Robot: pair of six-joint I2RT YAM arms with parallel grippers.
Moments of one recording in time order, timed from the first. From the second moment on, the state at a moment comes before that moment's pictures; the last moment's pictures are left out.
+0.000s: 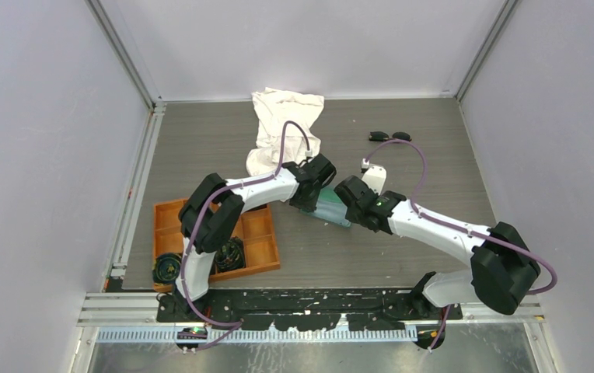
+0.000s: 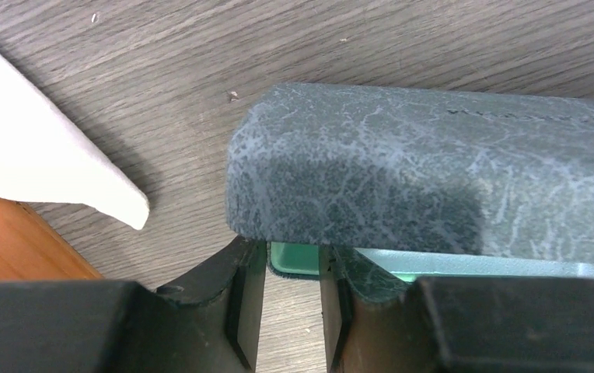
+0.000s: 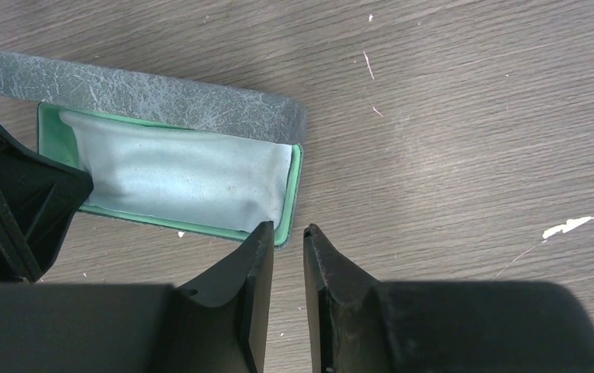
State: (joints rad) left arm -0.84 2.02 1.45 -0.62 -0.23 -0.47; right arm 0.76 1.33 0.81 -0.53 0.51 0.89
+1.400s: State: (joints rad) left arm -0.81 1.65 1.42 -0.68 -0.20 -0.47; right arm -0.01 1.69 1.20 -0.45 0.21 0.92
